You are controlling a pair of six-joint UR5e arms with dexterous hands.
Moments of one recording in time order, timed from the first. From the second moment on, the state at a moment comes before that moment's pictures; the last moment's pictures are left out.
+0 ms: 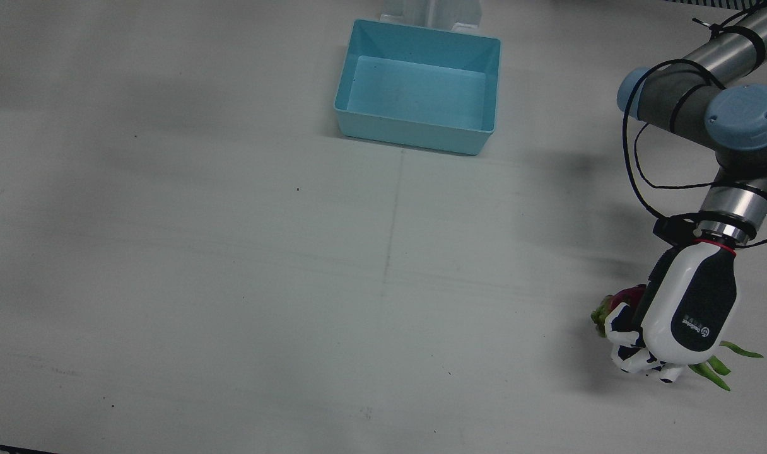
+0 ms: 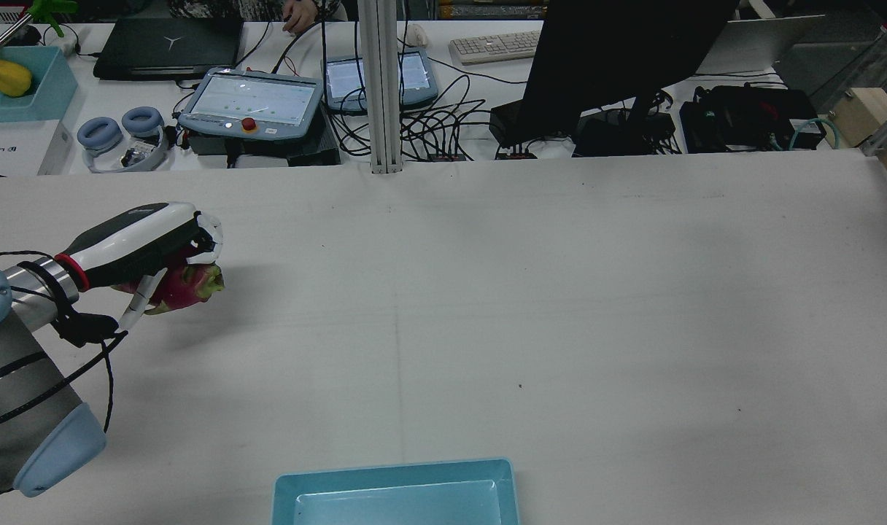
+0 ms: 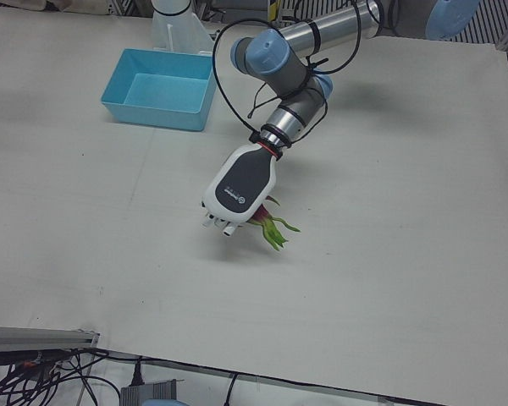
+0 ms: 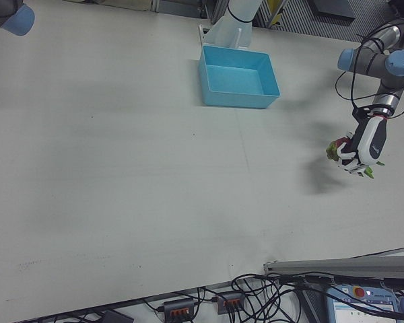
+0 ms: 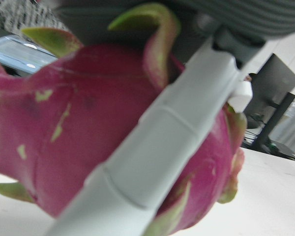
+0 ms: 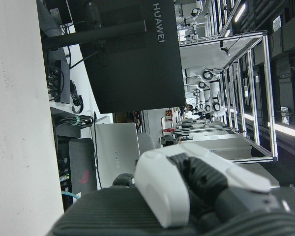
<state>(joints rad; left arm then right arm) -0.82 -2.00 -1.82 0.55 1.47 1.25 1.51 -1.65 1.62 -3.27 -1.57 0.14</state>
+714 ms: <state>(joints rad) -0.65 -2.27 -1.96 0.61 1.95 1.10 1.51 -1.65 1.62 -3.27 -1.57 0.14</state>
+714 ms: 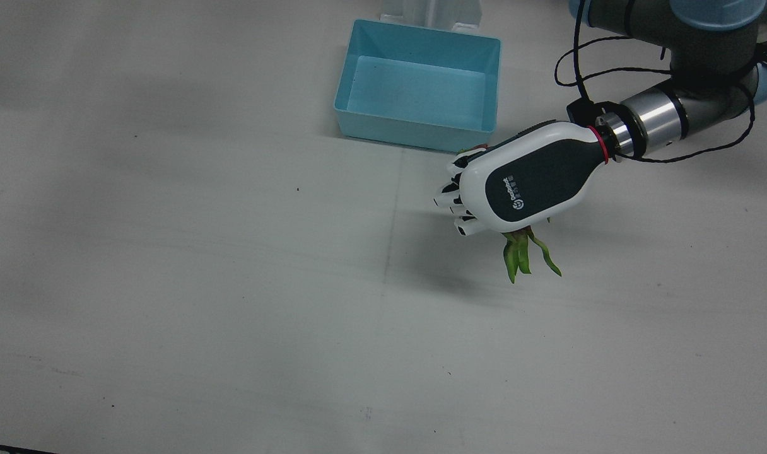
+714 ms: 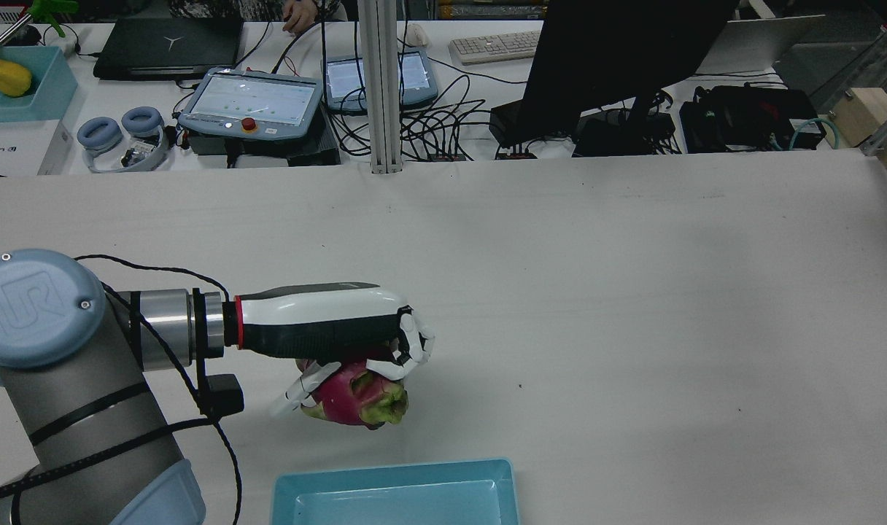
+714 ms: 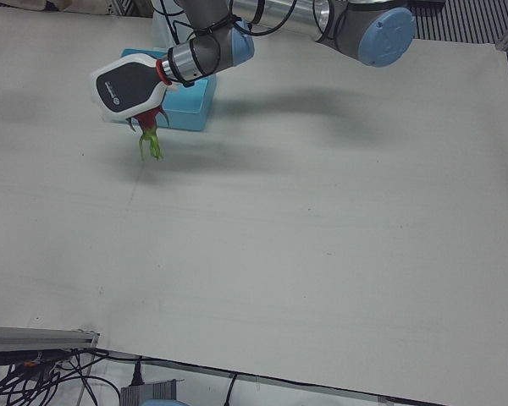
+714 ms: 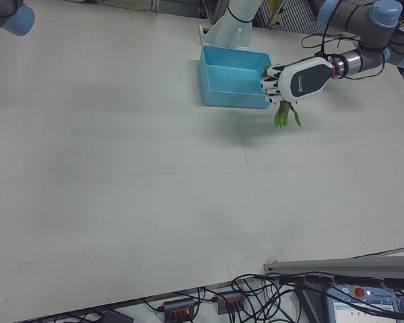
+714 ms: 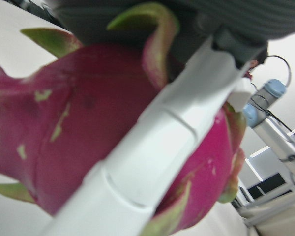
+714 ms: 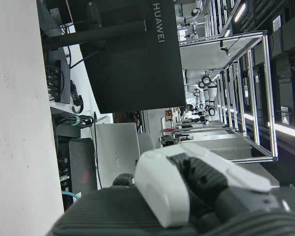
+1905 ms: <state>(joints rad) -0.42 -2.11 -2.03 0.09 1.96 0.88 1.51 -1.65 1.62 -3.27 -1.57 0.14</state>
